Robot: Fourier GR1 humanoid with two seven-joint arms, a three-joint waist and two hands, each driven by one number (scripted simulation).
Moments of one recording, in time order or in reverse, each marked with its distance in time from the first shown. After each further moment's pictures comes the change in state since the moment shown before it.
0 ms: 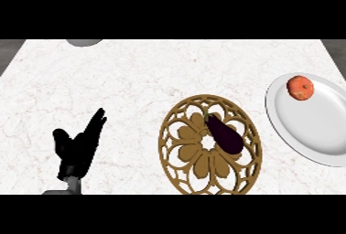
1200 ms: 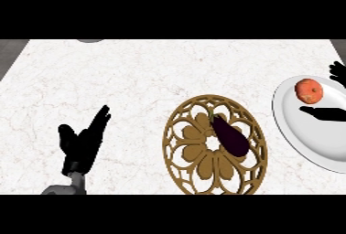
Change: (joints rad) left arm -0.034 0.004 -0.021 0.017 0.010 0.001 0.006; right arm -0.160 0.279 0.142 -0.247 0.104 -0.571 0.237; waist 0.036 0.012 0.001
